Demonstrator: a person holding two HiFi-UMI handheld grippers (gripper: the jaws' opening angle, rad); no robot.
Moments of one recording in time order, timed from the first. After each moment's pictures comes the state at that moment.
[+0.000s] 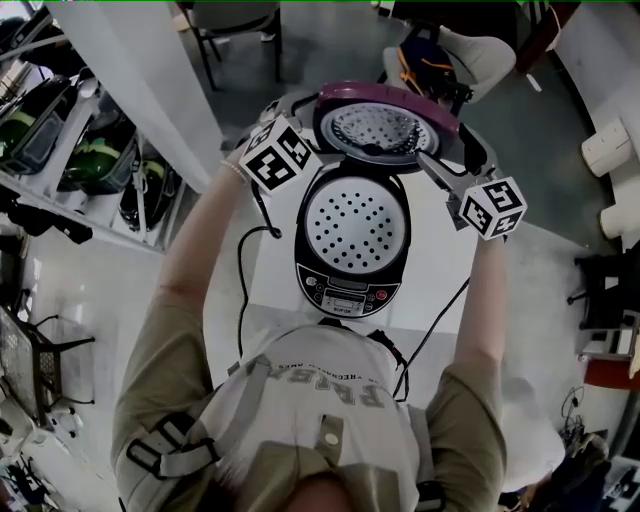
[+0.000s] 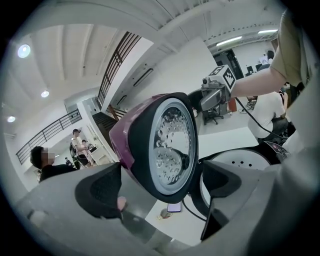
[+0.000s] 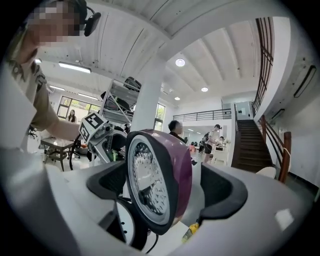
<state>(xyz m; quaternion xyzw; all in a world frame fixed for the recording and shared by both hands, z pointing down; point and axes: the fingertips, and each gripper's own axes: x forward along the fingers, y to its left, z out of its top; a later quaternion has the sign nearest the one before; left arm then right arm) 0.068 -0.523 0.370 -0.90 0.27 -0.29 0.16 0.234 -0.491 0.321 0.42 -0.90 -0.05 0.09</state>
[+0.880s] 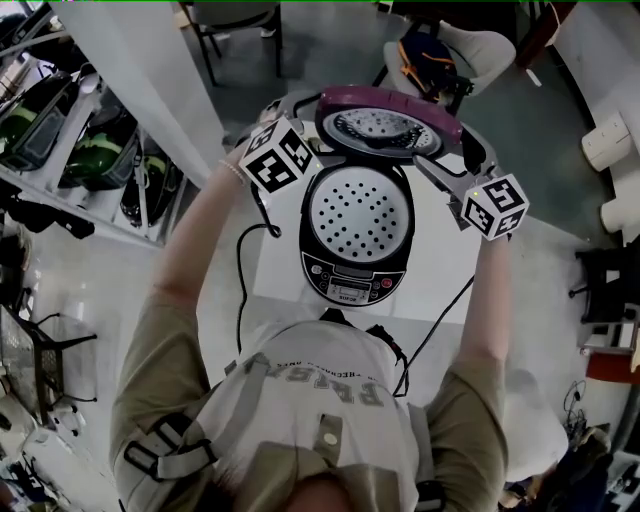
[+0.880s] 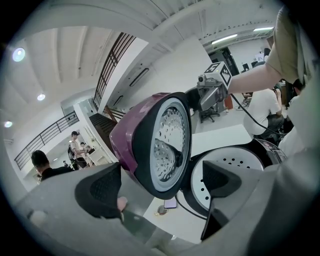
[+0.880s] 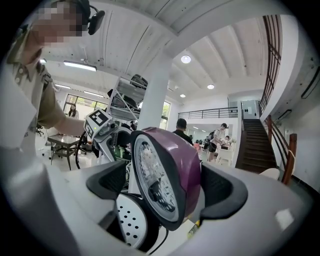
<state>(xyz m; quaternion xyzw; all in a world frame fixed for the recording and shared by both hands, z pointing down) 0.063 -0.494 0.370 -0.90 0.26 -0.30 0.17 0.214 -0.461 0.324 0.39 -0.91 -0.05 0.11</state>
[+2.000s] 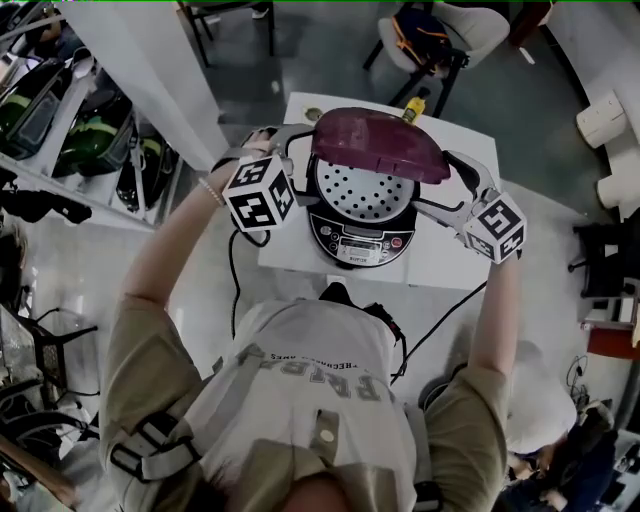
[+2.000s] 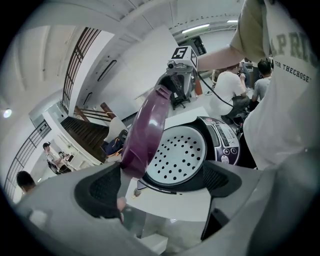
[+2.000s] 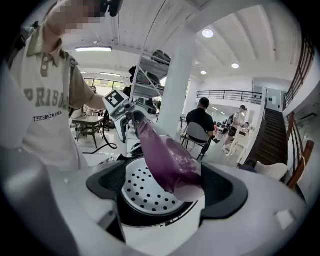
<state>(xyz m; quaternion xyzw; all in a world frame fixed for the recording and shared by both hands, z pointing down) 0.029 -0.354 0.442 -0.88 0.12 -0.40 0.21 0.191 -0.324 0.400 0.29 -0.92 -0.04 0.27</state>
